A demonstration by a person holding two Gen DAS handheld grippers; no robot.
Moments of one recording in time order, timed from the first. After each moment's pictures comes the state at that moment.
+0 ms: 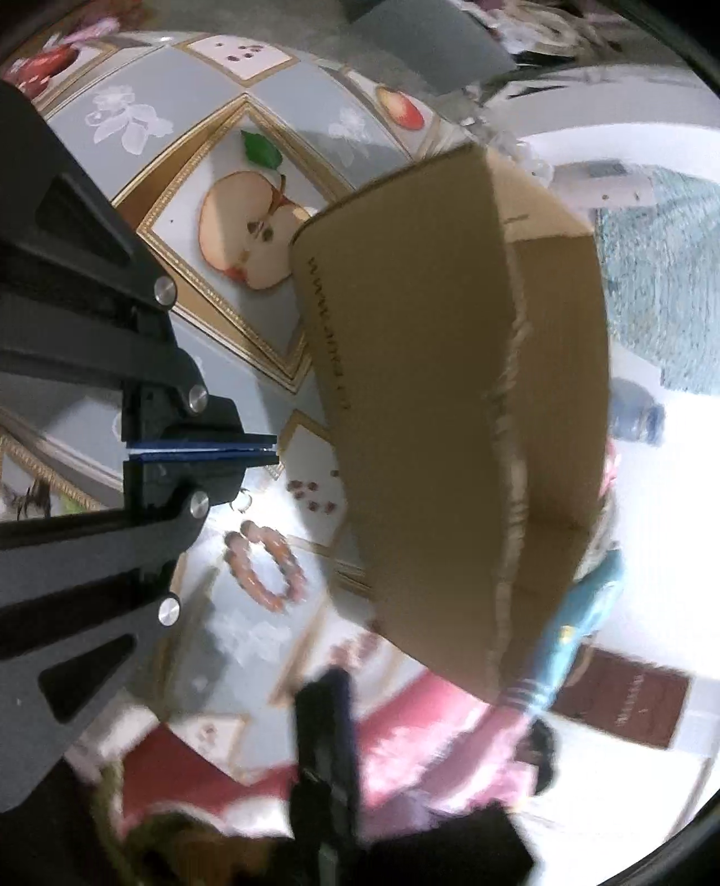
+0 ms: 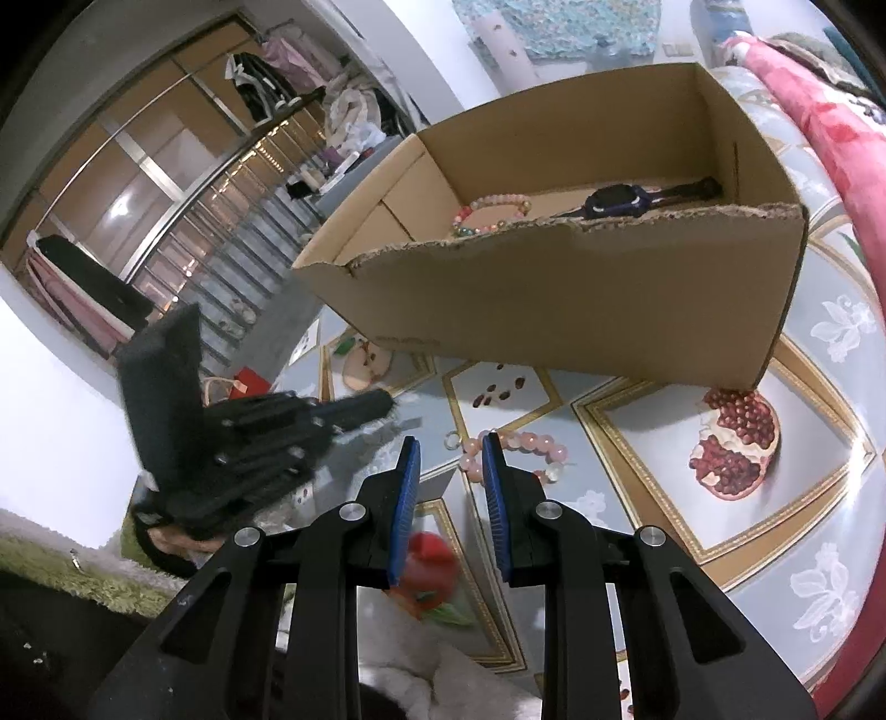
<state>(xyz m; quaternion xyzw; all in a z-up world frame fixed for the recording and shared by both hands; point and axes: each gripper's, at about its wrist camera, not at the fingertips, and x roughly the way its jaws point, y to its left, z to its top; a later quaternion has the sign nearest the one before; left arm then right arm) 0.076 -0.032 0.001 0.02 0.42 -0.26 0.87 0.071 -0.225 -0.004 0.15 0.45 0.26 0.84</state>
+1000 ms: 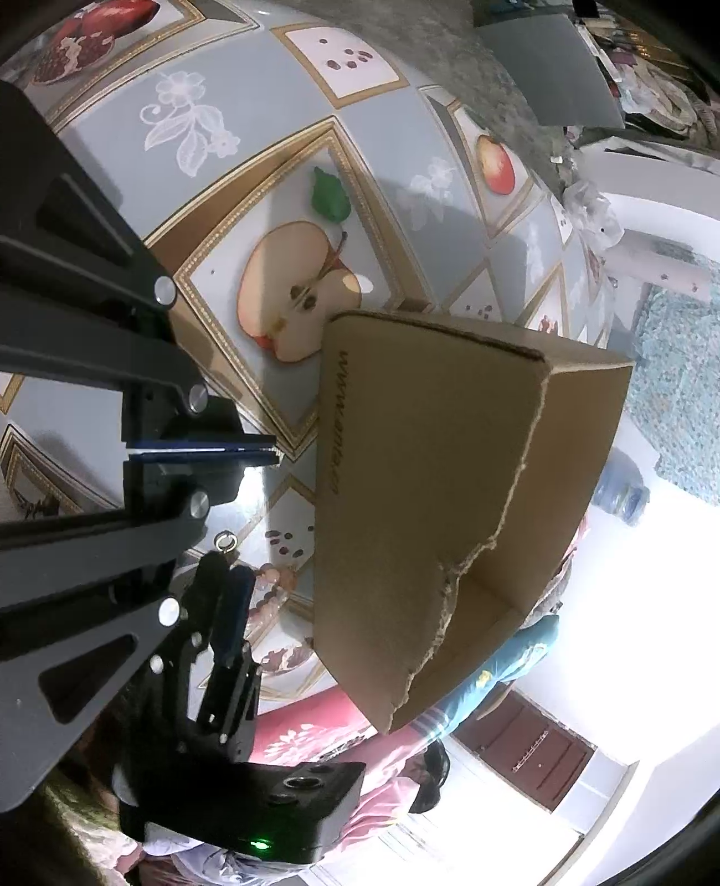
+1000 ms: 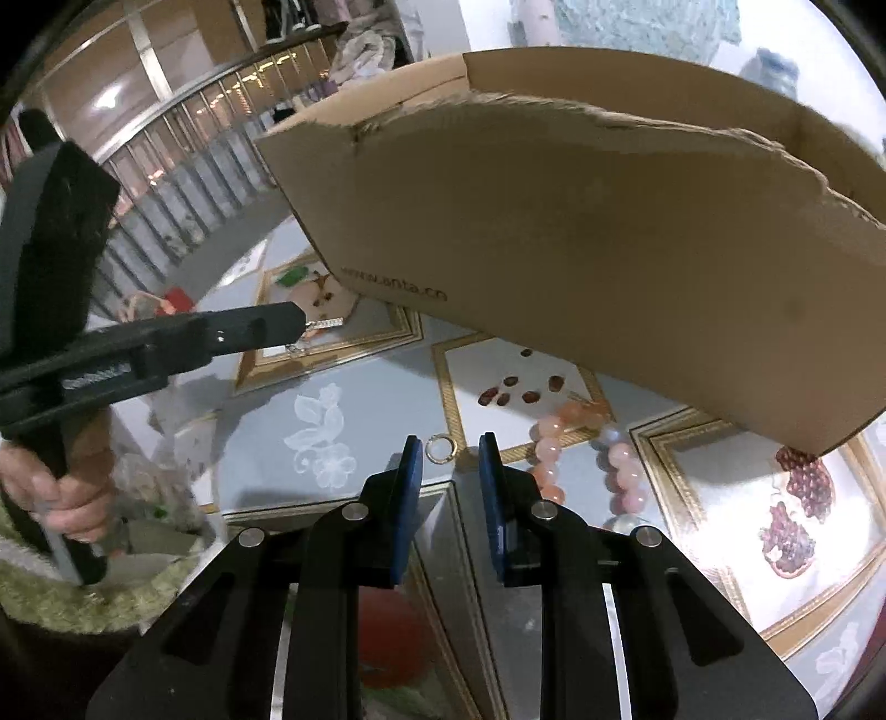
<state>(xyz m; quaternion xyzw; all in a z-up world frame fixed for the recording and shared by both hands) 0.087 0.024 -0.003 -0.11 0.45 -0.22 0.86 0.080 -0.159 -0.039 -0.01 0.45 0.22 0.87</state>
